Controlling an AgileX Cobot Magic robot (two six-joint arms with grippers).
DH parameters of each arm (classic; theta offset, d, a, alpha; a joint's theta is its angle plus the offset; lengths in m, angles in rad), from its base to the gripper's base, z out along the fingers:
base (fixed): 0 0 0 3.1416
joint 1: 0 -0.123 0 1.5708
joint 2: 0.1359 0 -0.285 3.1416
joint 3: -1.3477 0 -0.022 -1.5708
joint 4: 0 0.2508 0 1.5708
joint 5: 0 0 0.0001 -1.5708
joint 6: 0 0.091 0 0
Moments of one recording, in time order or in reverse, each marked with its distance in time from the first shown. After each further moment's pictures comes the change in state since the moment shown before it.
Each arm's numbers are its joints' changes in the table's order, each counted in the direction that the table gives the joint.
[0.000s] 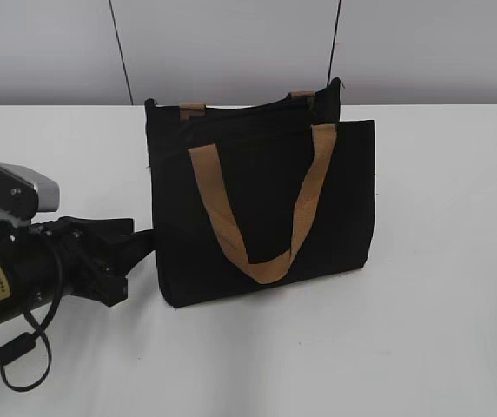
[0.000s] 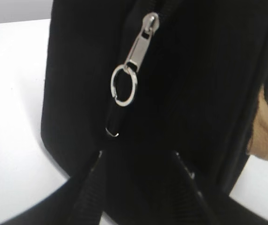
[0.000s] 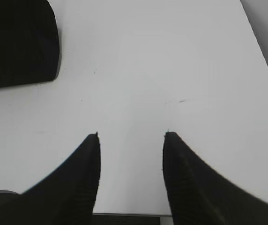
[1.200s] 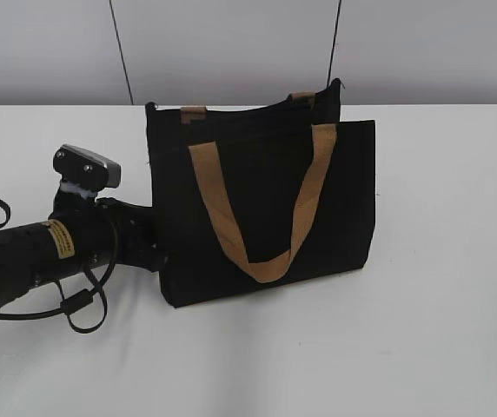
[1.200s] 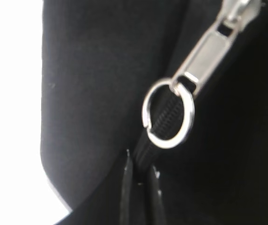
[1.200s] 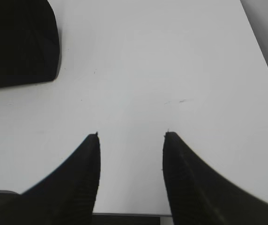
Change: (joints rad) left arm 0.000 0.190 0.271 0.034 -0.159 0.000; right arm 0.000 0.000 0.000 0.000 0.001 0.000
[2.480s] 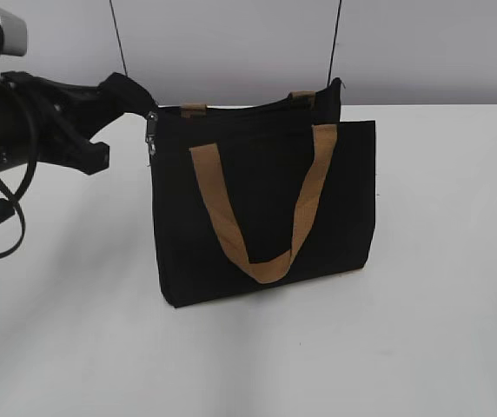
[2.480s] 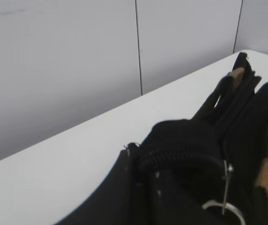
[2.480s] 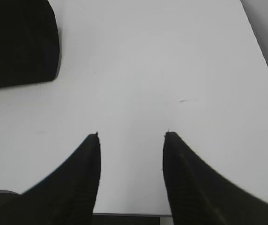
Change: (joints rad) left arm 0.000 -0.589 -0.001 0.027 -0.391 -0.003; right arm 0.000 0.000 0.000 0.000 0.000 0.000
